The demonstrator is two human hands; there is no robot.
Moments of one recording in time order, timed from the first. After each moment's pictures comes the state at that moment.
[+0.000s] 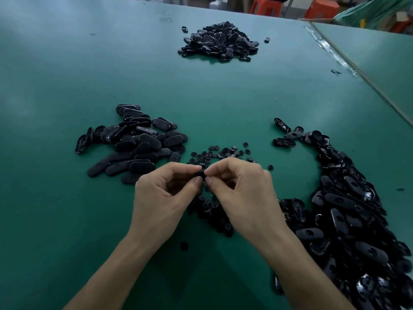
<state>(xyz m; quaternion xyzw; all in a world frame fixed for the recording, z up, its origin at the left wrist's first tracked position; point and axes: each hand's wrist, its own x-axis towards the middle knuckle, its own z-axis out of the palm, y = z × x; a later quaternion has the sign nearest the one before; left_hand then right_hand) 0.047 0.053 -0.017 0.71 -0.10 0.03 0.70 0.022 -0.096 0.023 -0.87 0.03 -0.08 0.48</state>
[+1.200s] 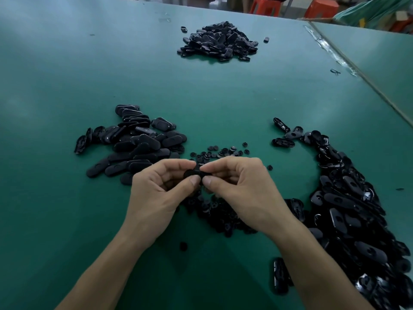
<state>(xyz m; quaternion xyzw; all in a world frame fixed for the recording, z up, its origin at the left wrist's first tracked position) 0.053 0.059 -0.016 0.67 -0.08 -0.02 0.74 0.033 -0.111 0.024 -0.83 0.00 0.02 0.55</state>
